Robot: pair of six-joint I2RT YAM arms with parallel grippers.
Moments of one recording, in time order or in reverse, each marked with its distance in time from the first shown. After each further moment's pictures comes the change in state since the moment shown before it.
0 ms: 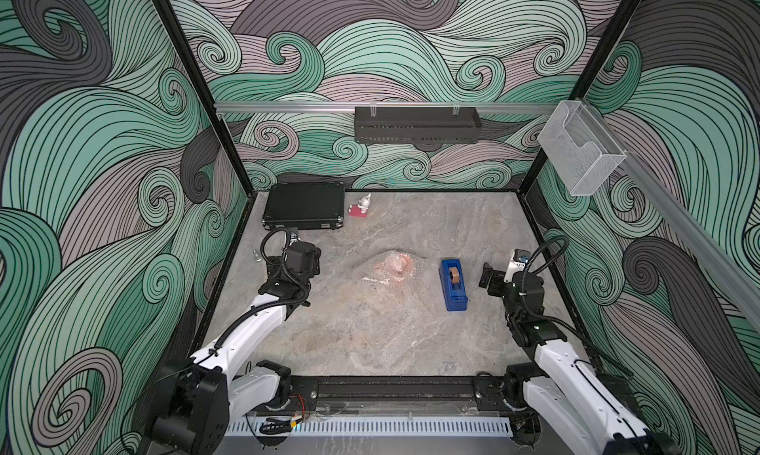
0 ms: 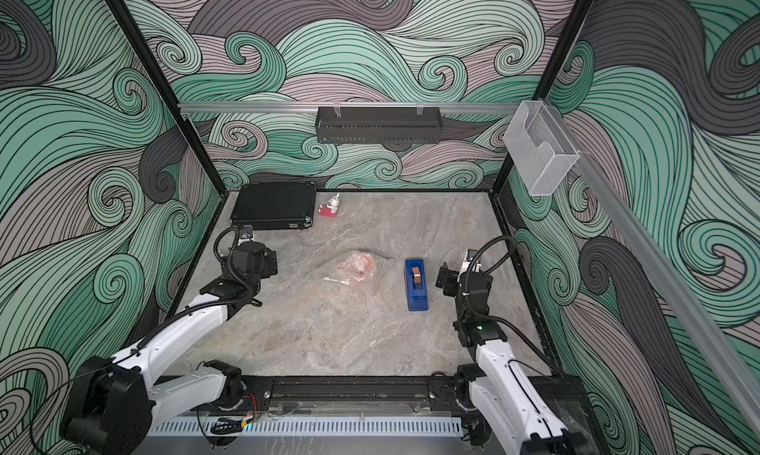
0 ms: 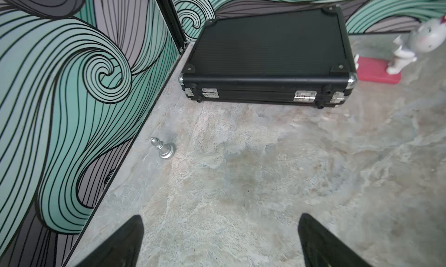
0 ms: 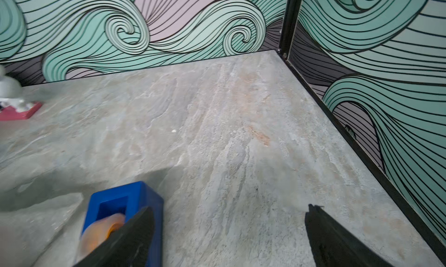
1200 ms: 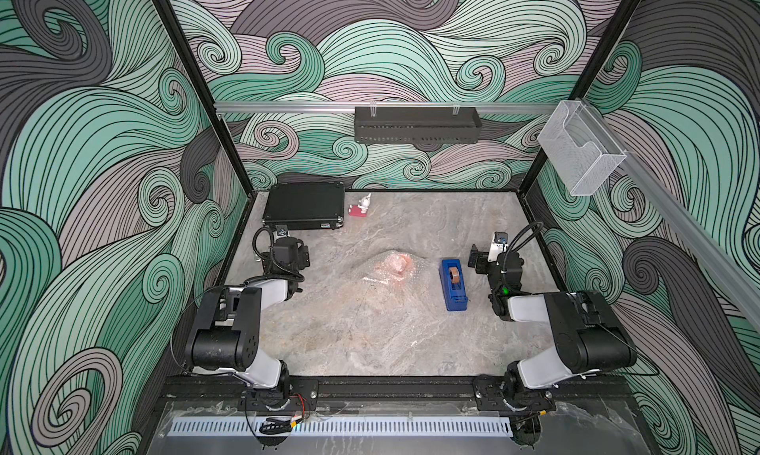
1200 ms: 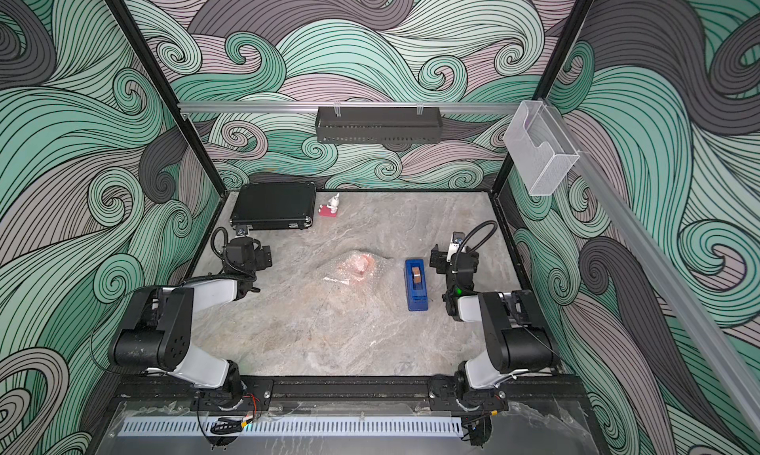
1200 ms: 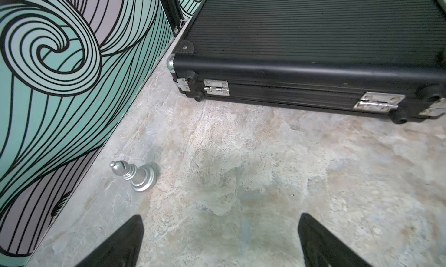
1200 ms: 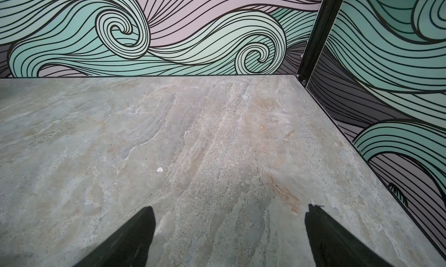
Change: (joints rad) left arm 0.252 0.391 -0.023 0.486 0.210 0.105; right arm -0.043 0.722 0.100 0.720 -0.089 -0.159
